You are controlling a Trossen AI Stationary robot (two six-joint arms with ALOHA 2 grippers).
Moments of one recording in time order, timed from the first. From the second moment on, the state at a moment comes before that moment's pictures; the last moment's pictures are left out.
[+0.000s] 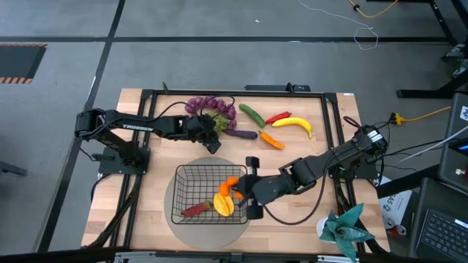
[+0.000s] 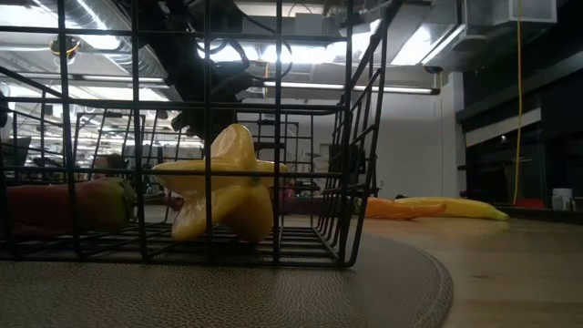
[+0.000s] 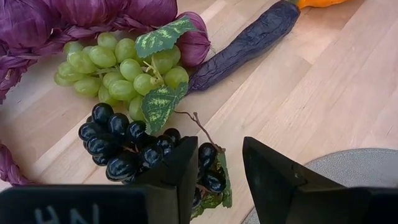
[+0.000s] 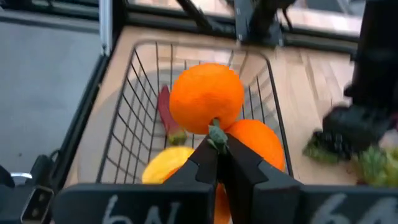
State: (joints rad) left arm 0.18 1.42 0.85 -0.26 -0.28 -0.50; right arm 0.47 1.76 1.66 -0.57 0.39 0.18
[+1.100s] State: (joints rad) left arm 0.18 1.42 0.85 -0.26 -0.28 -0.49; right arm 0.46 1.66 1.66 -0.56 0.40 0.08
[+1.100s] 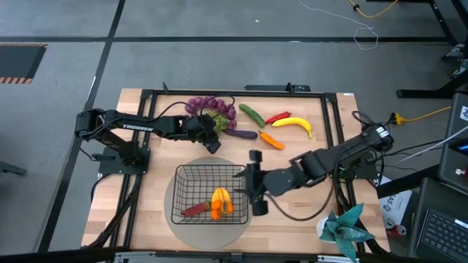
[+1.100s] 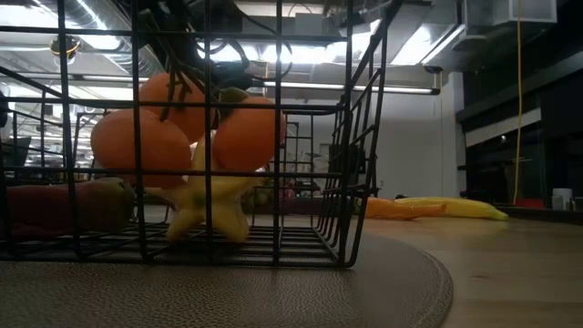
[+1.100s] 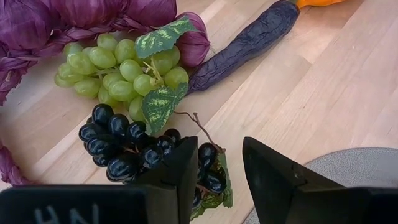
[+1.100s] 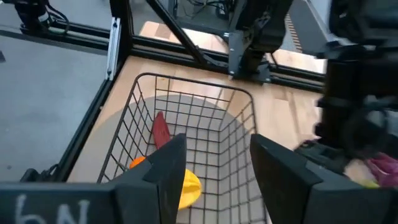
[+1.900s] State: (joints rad) left arm 0.18 1.42 0.85 -0.37 -0.27 -0.63; right arm 0.46 1.42 1.66 -1.38 0.45 0.85
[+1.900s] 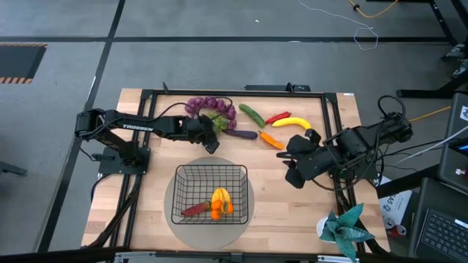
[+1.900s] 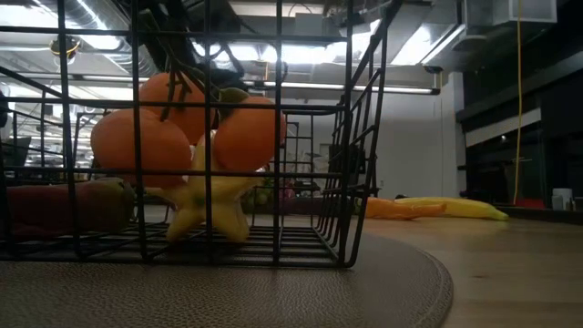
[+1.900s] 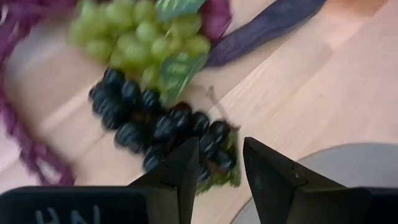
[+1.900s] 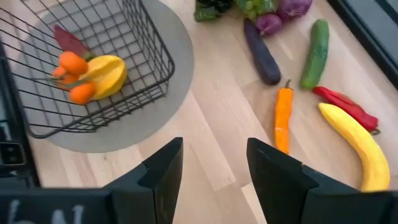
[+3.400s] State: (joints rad) left arm 0.29 1.56 0.85 -0.37 -0.26 -0.79; right arm 0.46 1.43 1.66 -1.39 0.48 0.78
